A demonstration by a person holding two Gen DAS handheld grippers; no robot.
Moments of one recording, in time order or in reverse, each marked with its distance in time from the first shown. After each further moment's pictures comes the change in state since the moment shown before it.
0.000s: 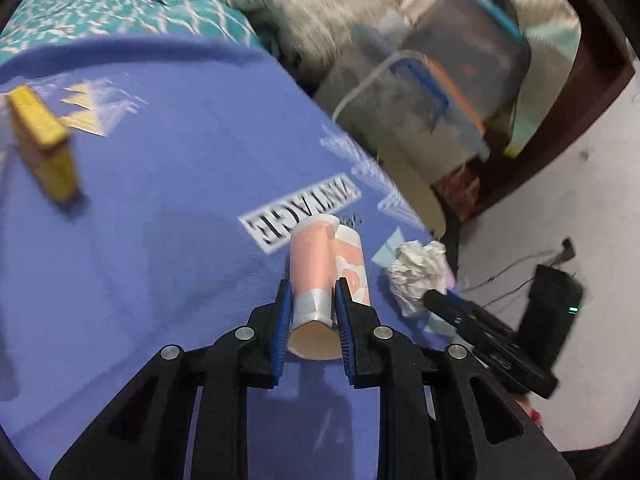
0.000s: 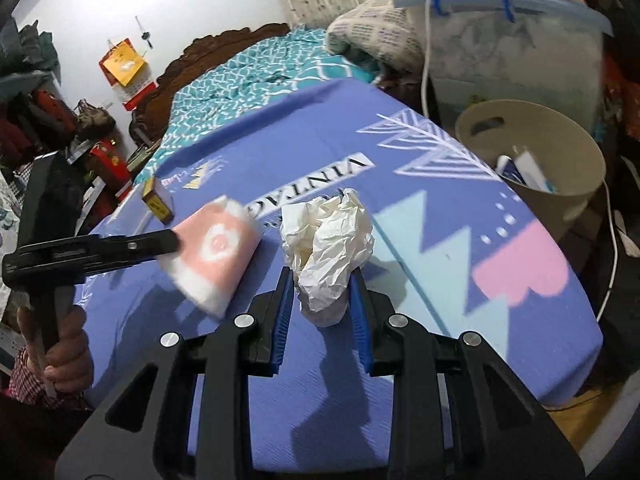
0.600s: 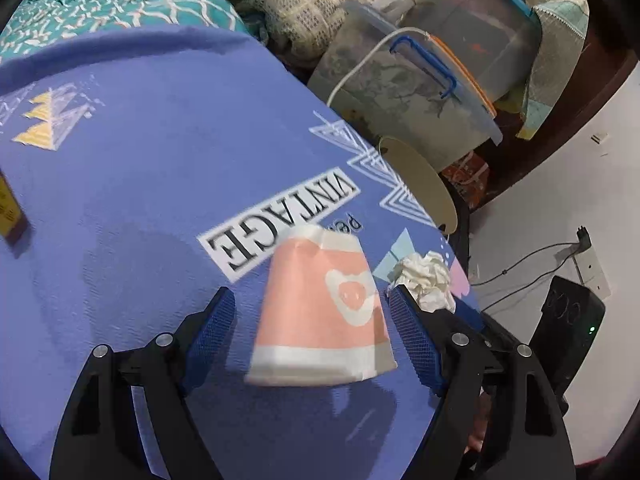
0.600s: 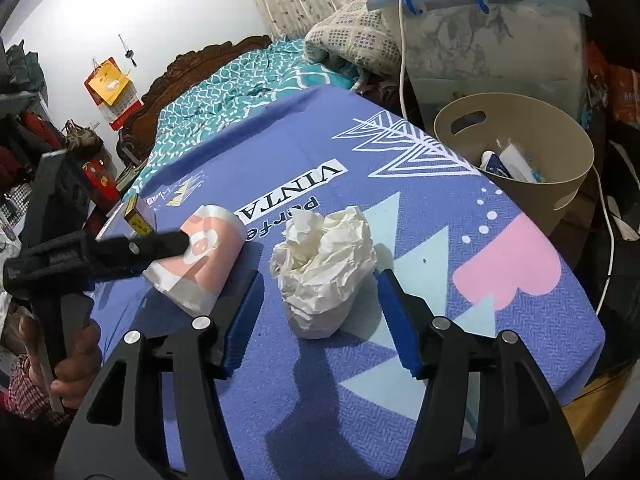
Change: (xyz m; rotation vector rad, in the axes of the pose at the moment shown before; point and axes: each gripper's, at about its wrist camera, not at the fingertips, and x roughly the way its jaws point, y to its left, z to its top) left arm 0.042 -0.012 0.015 0.029 0.050 0.020; right arm 0.003 -0.013 0.001 0.058 -0.044 -0.025
